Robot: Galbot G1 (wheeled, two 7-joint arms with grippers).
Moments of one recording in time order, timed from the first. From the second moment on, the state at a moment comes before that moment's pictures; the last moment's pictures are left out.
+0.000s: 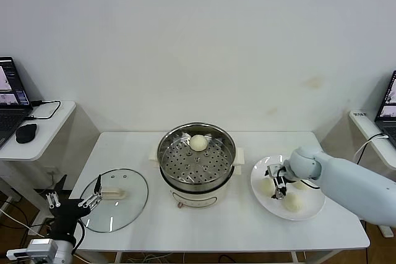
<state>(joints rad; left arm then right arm) 1.75 -1.22 -0.77 -2.27 -0.26 0.11 -0.15 -0.11 0.69 -0.83 1.38 -0.12 -0.31 -0.89</state>
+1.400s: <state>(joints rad) 1.72 -1.21 -0.76 -2.30 -0.27 0.11 -0.15 0.65 0.72 -1.15 1.59 0.31 -0.48 -1.02</state>
